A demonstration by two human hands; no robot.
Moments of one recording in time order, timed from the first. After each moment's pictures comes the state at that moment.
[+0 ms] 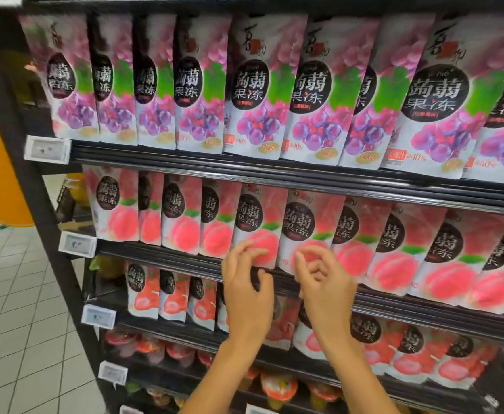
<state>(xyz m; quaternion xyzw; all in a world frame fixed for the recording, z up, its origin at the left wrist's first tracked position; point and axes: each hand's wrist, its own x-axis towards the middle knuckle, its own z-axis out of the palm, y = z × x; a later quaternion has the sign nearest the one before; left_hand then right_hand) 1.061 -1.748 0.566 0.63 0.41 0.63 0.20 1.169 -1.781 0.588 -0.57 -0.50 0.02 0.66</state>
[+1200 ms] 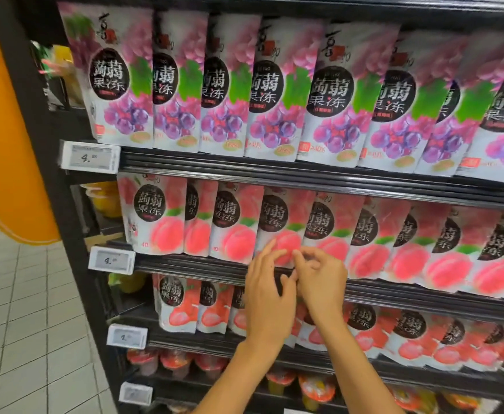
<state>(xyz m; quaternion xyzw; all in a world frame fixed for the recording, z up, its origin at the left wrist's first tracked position) 0.977 -1.715 0.568 0.70 0.37 0.55 0.28 1.072 -1.717 0.591 -0.69 -0.43 0.03 0.58</state>
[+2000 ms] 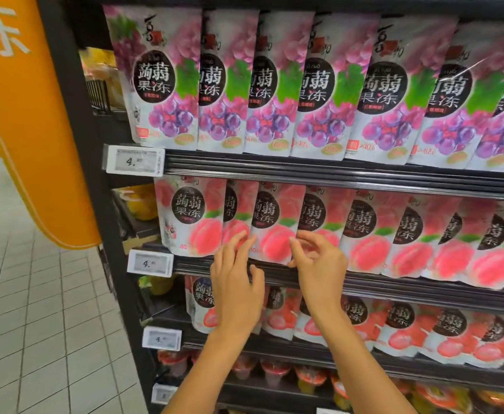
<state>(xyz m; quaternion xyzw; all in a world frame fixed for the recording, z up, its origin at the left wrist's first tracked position) 0.880 -1.650 0.561 0.72 0.43 0.53 0.12 1.002 -1.687 0.602 -0.63 -0.44 0.01 0.64</state>
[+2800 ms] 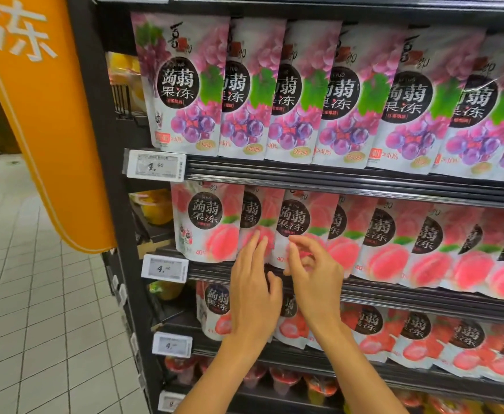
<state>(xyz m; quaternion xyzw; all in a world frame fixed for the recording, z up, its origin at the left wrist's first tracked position) 0.874 -1.647 0.562 0.74 0.39 0.53 0.15 0.968 -1.681 0.600 -0.58 -0.49 0.00 0.65</state>
